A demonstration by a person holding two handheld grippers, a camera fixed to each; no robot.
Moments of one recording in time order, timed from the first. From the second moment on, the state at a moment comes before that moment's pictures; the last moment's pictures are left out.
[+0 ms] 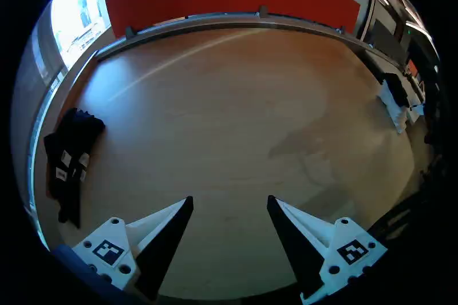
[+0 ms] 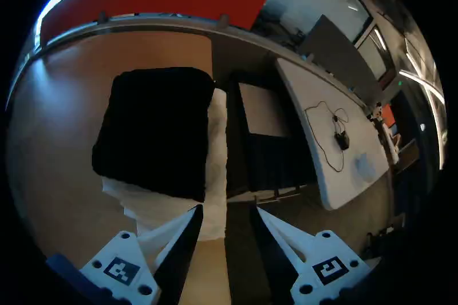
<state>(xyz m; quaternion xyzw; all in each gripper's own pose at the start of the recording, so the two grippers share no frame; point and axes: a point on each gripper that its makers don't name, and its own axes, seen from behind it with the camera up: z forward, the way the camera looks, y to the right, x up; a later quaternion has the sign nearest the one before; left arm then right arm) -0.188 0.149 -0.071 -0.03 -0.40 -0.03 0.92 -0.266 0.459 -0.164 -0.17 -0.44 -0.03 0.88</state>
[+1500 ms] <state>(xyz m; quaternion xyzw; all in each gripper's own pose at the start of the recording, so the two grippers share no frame) -0.153 0.101 -0.045 -0.01 -0.31 -0.07 0.95 -0.010 0.265 -0.081 -0.16 -0.01 0.05 0.99</state>
